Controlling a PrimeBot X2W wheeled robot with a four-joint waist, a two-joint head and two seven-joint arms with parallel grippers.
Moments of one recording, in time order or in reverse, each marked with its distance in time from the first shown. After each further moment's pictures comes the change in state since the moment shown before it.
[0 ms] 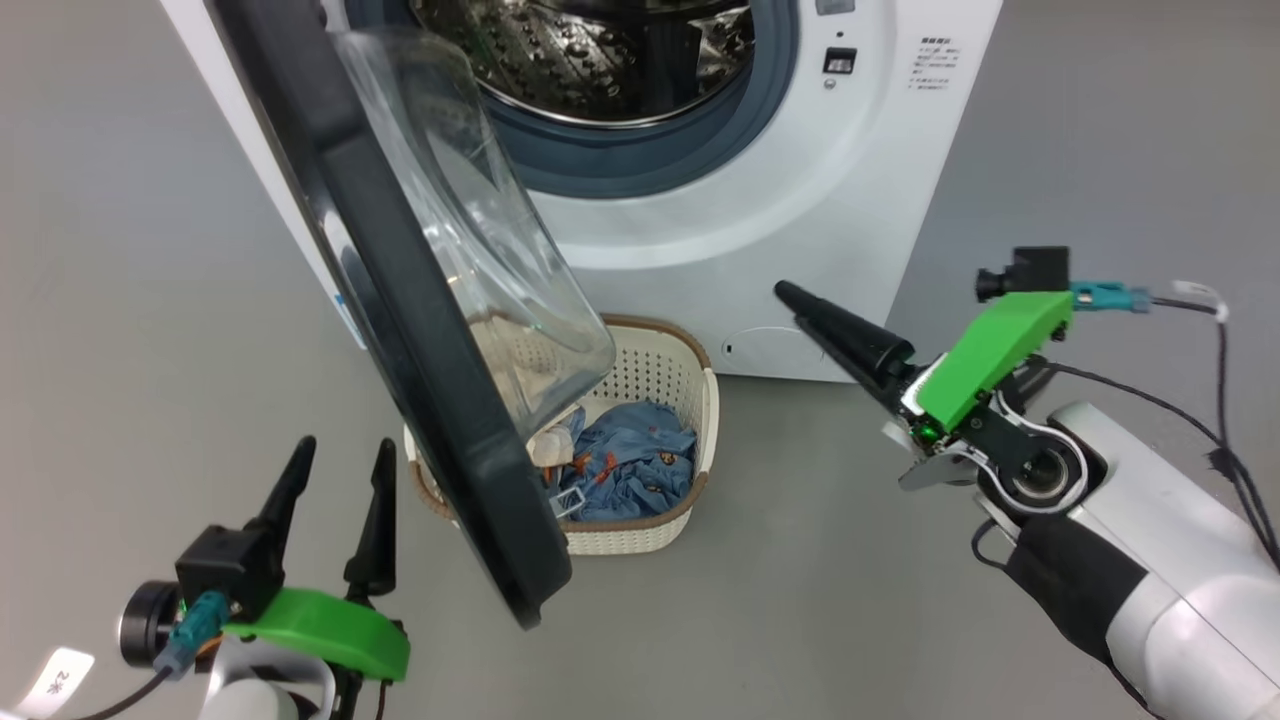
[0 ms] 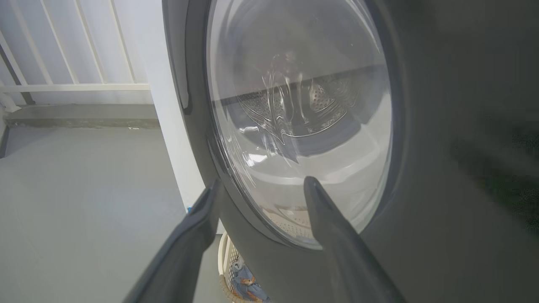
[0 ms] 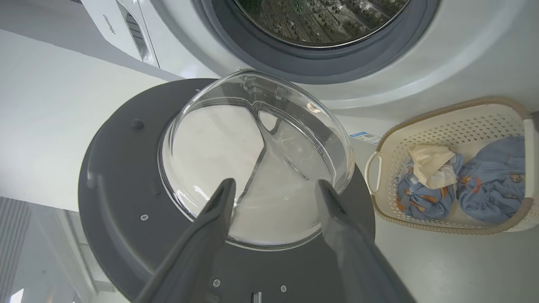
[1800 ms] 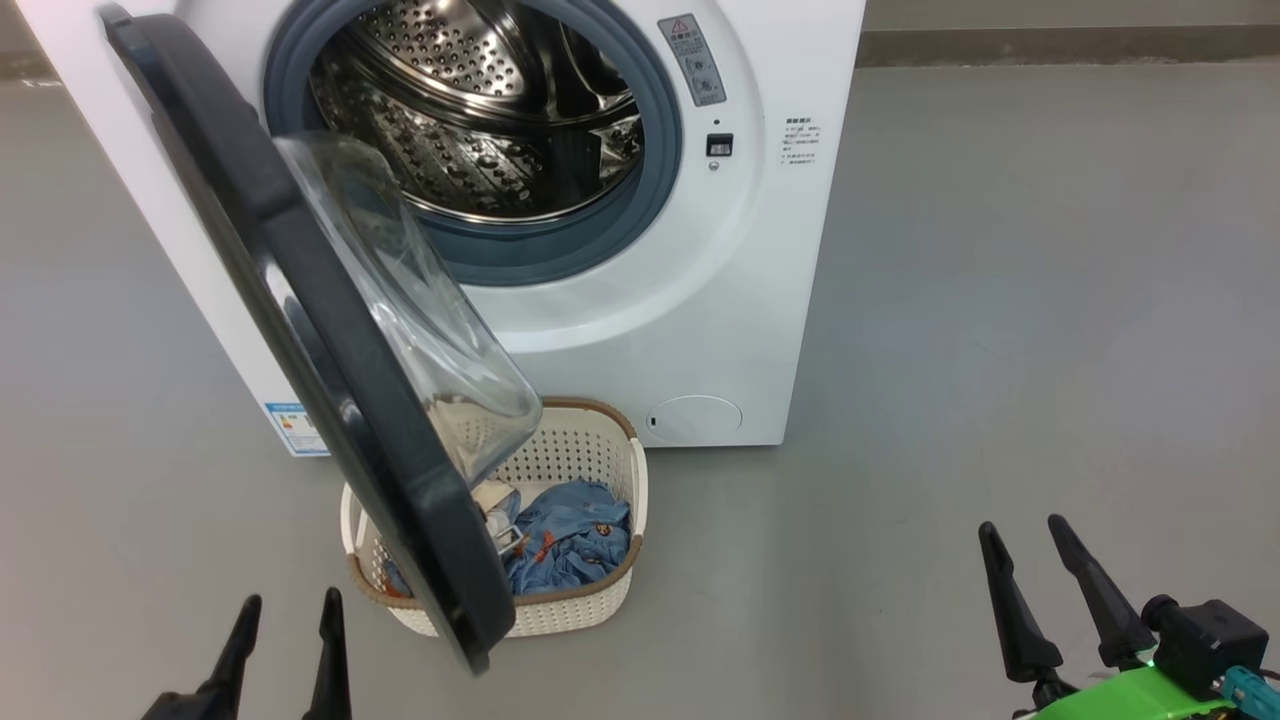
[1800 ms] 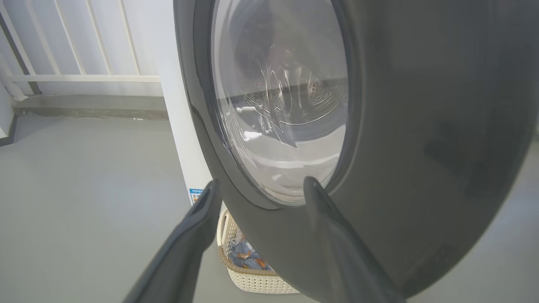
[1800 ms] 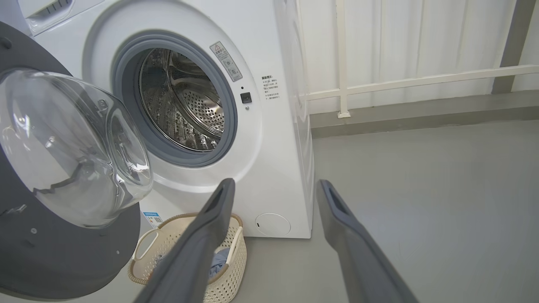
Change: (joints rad) left arm 0.293 0.004 0.076 -0.145 -0.006 0.068 0.000; right arm 0.827 0.234 -0.782 -0.423 -1.550 0.000 -0.432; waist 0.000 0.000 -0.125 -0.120
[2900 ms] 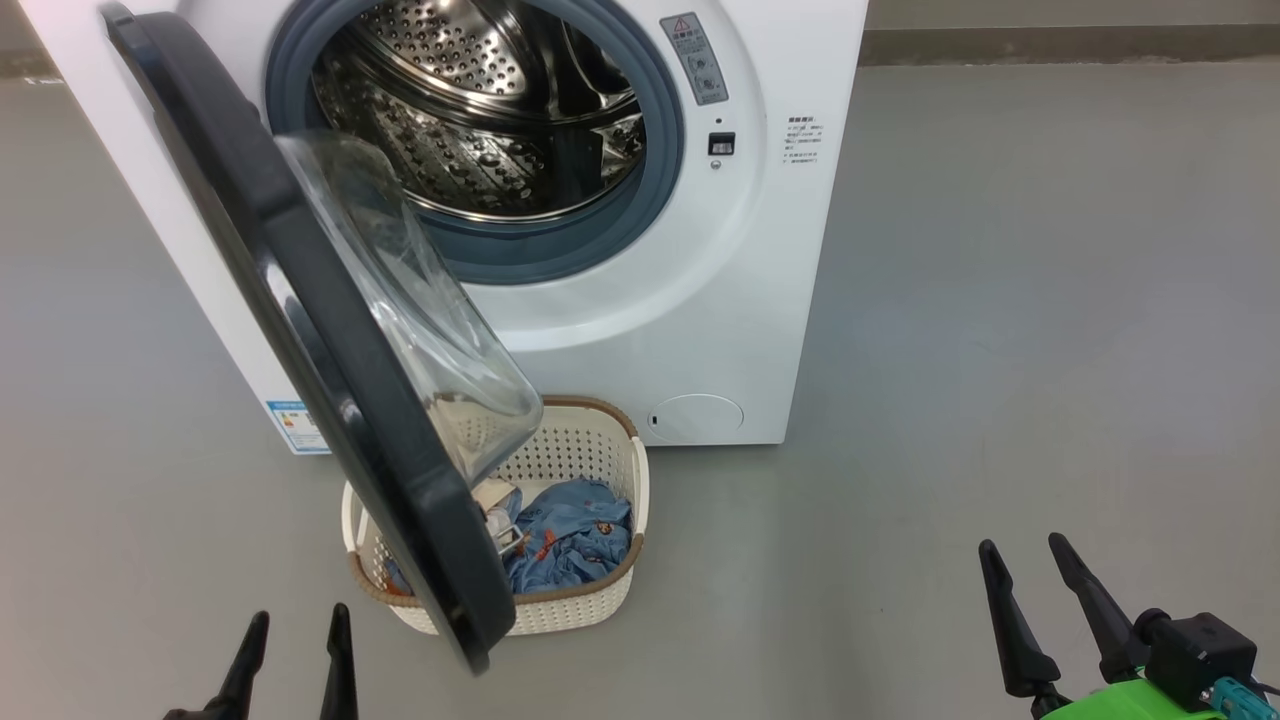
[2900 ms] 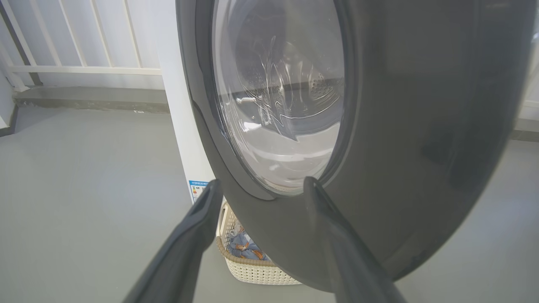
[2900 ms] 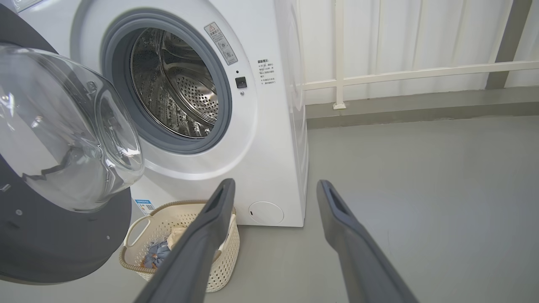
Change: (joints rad) left arm 0.038 -0.004 -0.017 -0.026 -0.014 0.021 0.000; right arm 0.012 0.021 -0.024 0.027 -0.058 0.000 0.000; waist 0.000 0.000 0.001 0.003
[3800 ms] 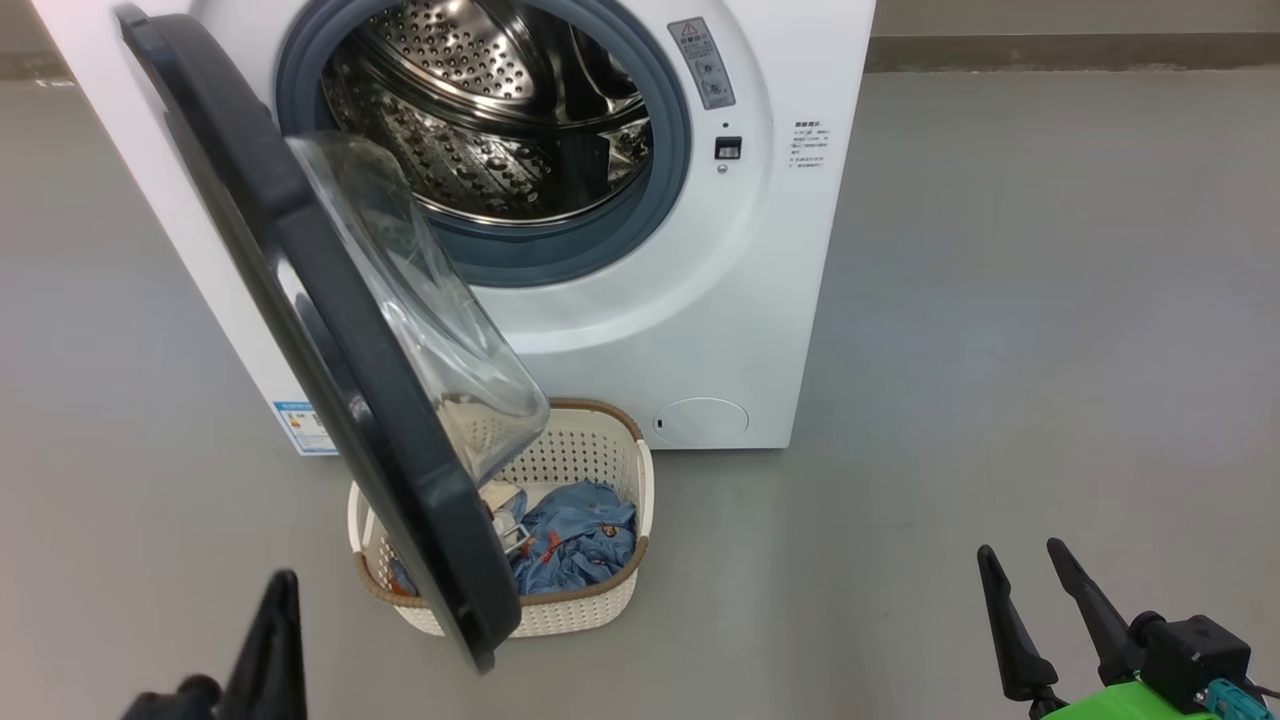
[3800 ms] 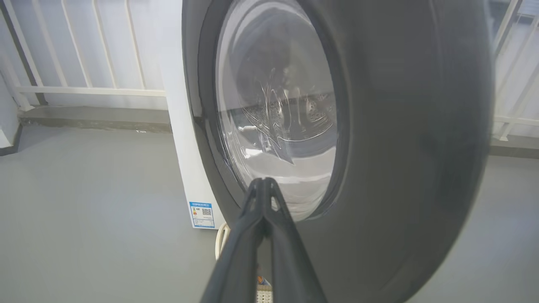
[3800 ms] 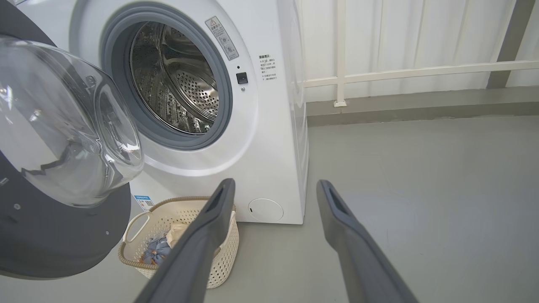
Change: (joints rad) left arm -0.001 0.000 0.007 -0.053 0.001 -0.010 0.000; right arm -0.001 0.003 -0.003 0.017 -0.015 0.000 0.000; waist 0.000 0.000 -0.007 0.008
